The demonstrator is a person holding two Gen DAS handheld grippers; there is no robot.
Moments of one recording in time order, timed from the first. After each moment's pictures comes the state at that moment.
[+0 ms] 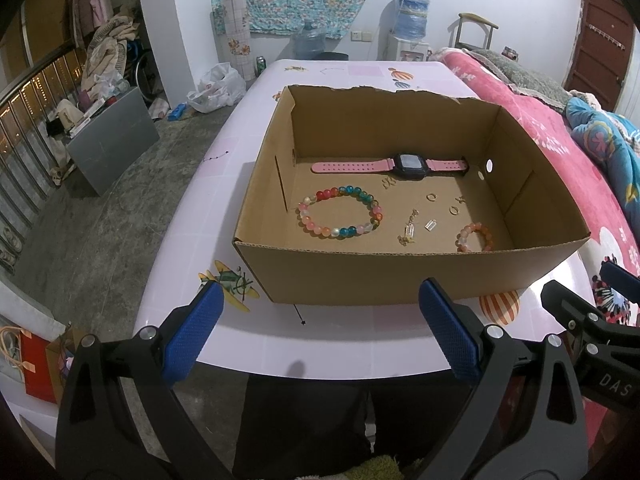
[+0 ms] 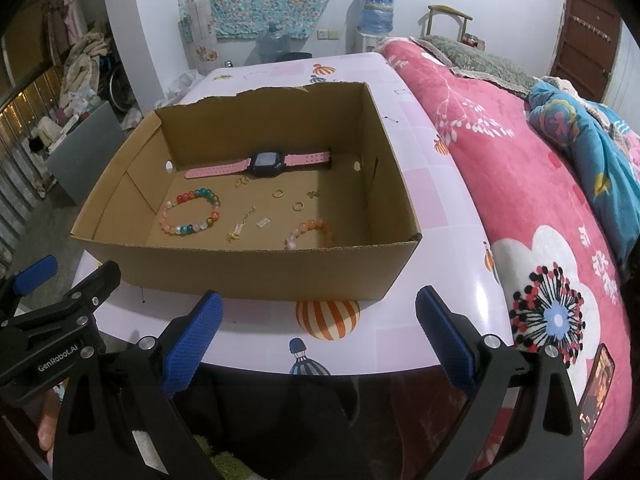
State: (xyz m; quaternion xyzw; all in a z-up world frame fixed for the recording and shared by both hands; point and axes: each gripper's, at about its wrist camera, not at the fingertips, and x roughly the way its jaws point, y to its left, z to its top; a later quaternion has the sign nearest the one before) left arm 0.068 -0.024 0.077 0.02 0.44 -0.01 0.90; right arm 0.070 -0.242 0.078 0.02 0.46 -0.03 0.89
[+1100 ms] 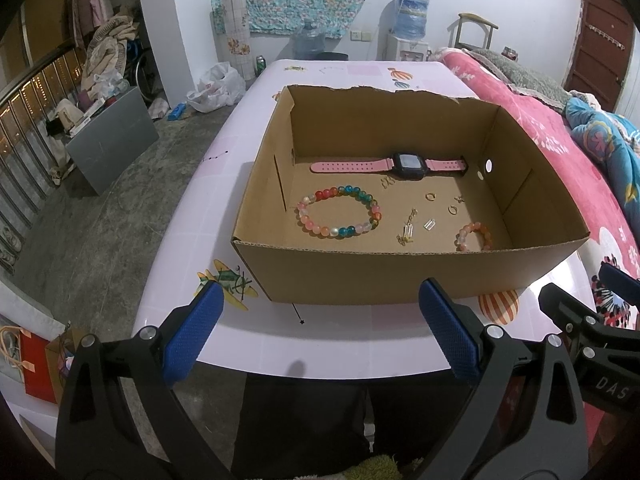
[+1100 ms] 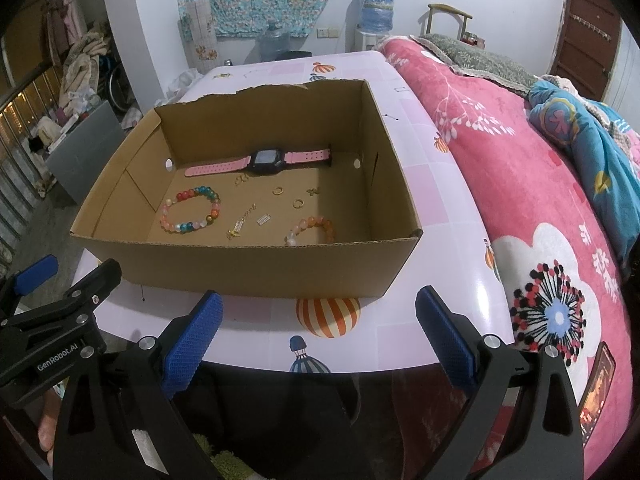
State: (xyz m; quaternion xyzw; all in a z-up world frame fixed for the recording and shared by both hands) left arm 0.068 -0.025 0.077 0.02 0.44 -0.01 0.90; right arm 0.069 -0.242 0.076 0.02 0.46 -0.03 0.89
